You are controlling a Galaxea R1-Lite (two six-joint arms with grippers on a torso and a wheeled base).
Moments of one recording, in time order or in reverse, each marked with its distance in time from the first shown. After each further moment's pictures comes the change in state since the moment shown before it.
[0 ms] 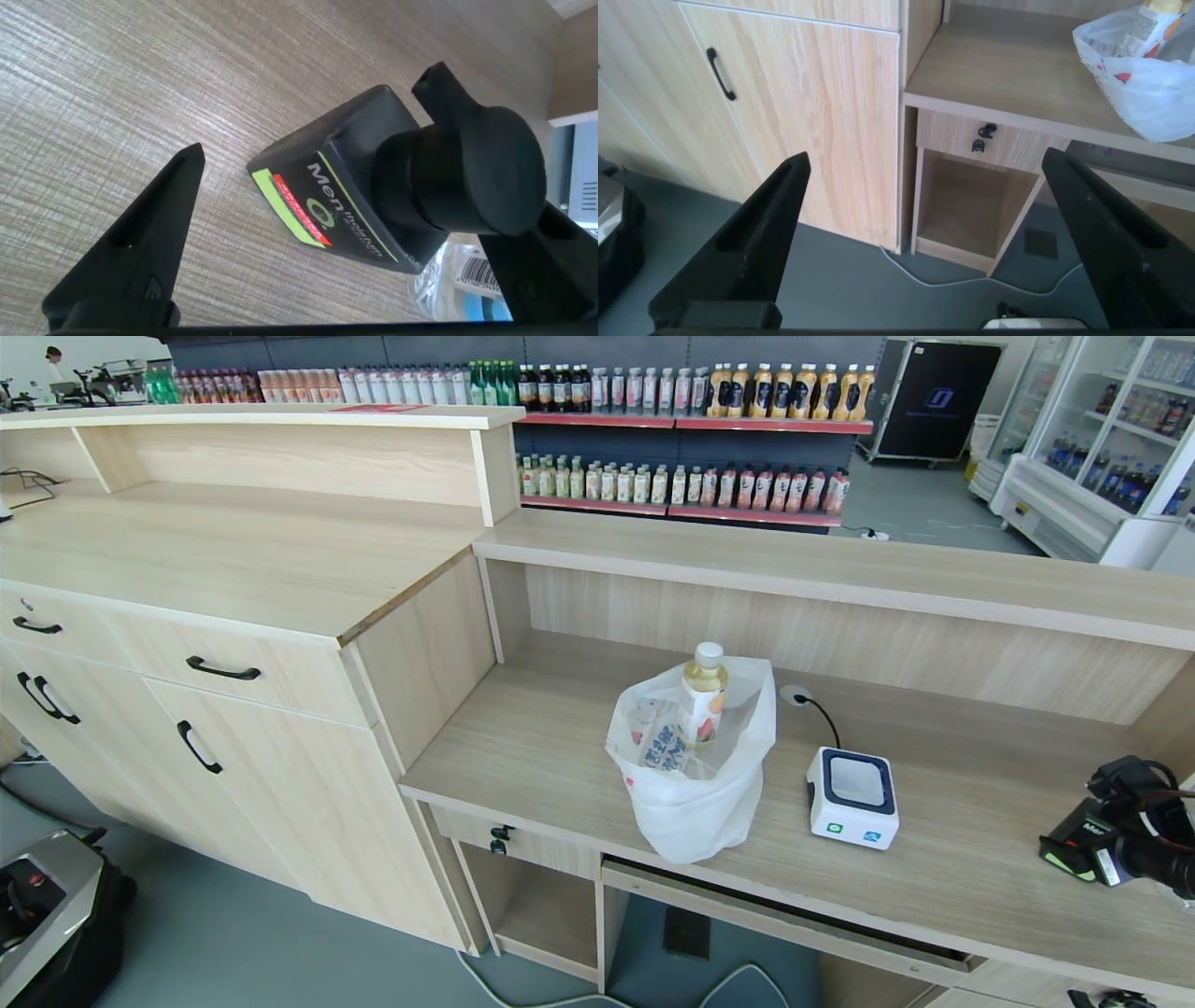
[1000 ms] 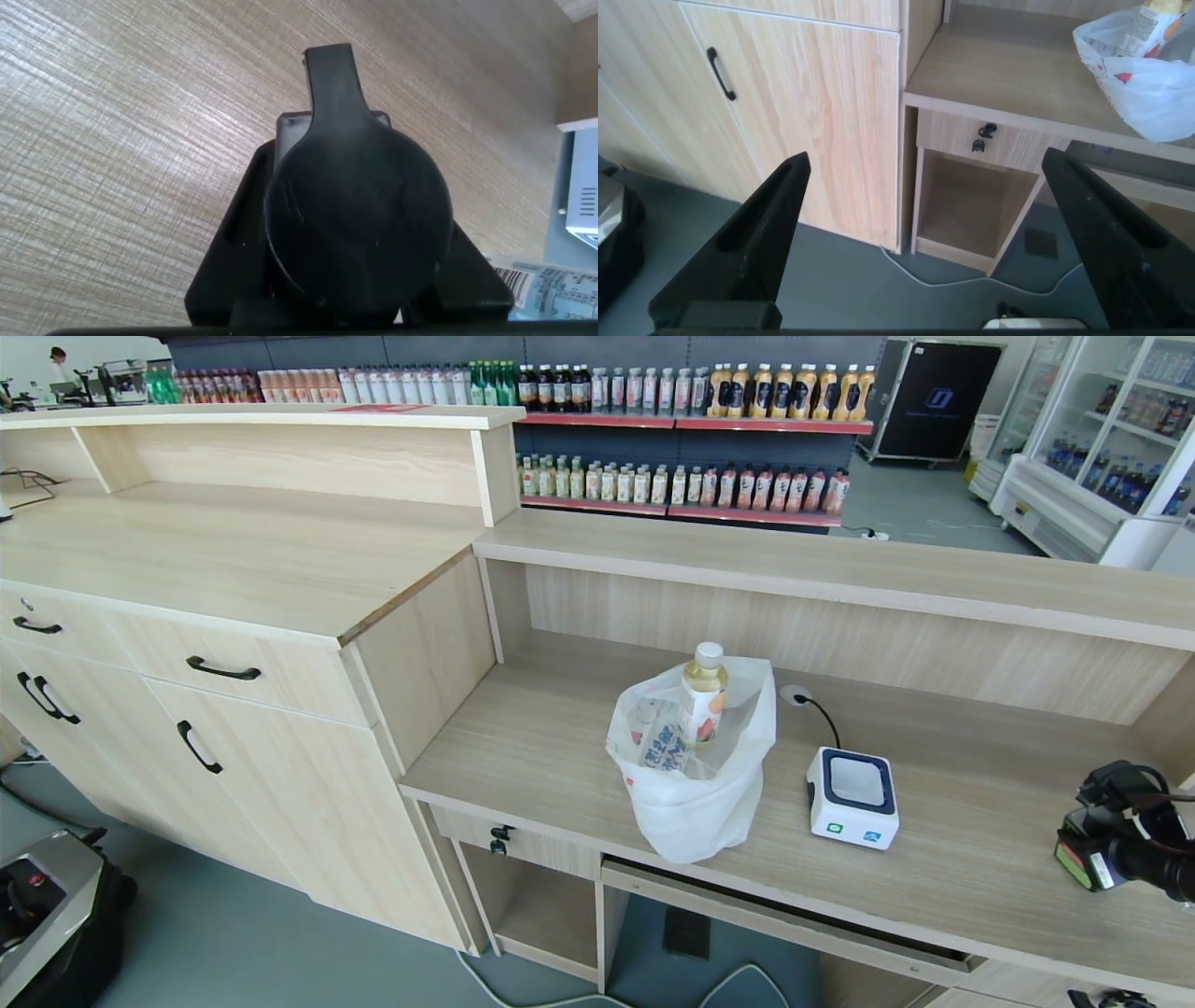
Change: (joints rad) left arm -0.001 0.000 0.000 0.000 0.000 0.000; right arm 0.005 0.026 -0.007 -0.007 -0.001 -0.023
